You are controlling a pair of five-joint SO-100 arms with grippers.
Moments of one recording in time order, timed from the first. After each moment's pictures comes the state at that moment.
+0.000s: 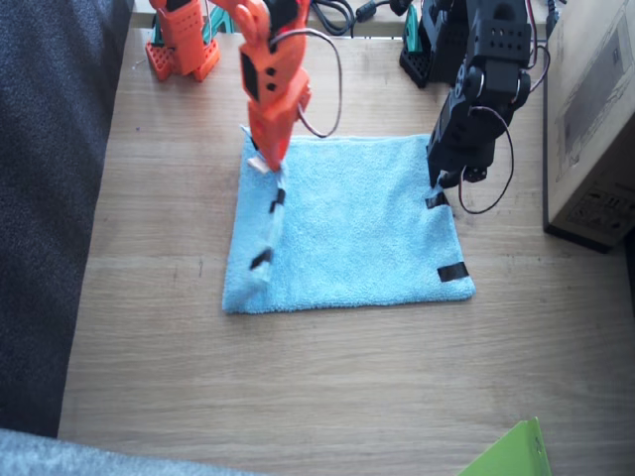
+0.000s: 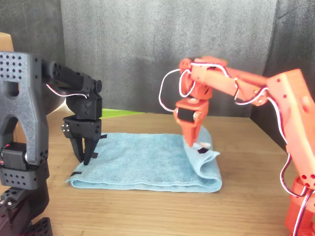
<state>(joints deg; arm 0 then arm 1) 75.3 68.3 93.9 86.9 98.4 131.6 46.9 37.9 110.3 72.4</state>
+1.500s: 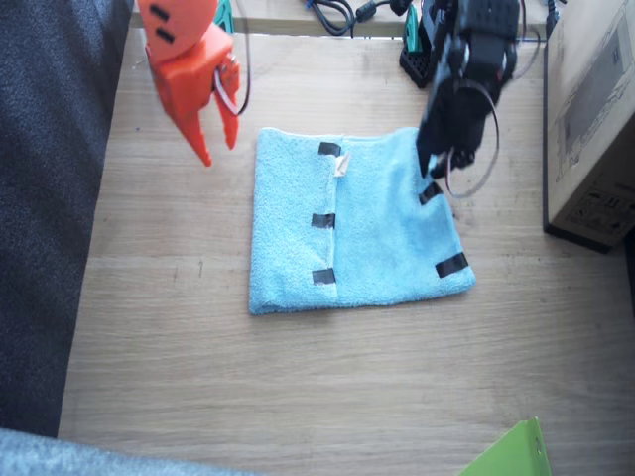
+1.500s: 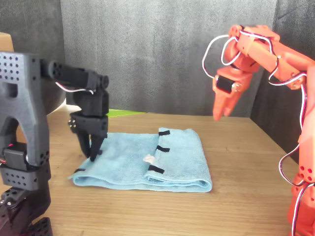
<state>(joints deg) 68.0 77.6 91.8 91.9 97.6 112.0 69.8 50.3 111.0 68.3</state>
